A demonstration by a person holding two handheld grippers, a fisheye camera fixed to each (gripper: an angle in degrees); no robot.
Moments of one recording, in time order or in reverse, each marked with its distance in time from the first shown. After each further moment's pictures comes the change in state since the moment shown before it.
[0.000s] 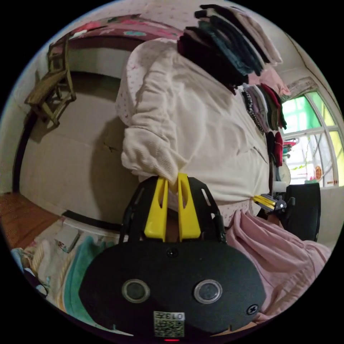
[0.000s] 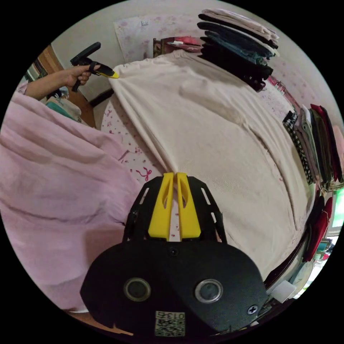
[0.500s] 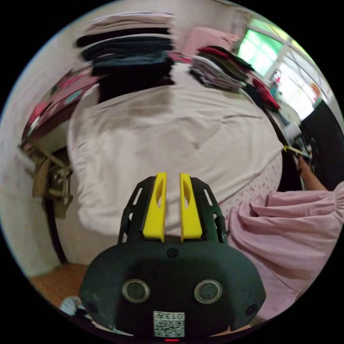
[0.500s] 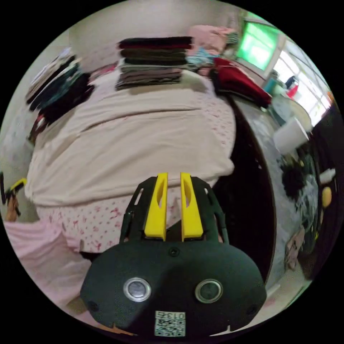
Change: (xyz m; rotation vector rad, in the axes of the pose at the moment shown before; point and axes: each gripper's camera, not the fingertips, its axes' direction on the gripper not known) left arm 0.215 0.014 0.089 0.080 -0.248 0.465; right arm 0.154 0.309 -0.066 0.093 0.291 1.011
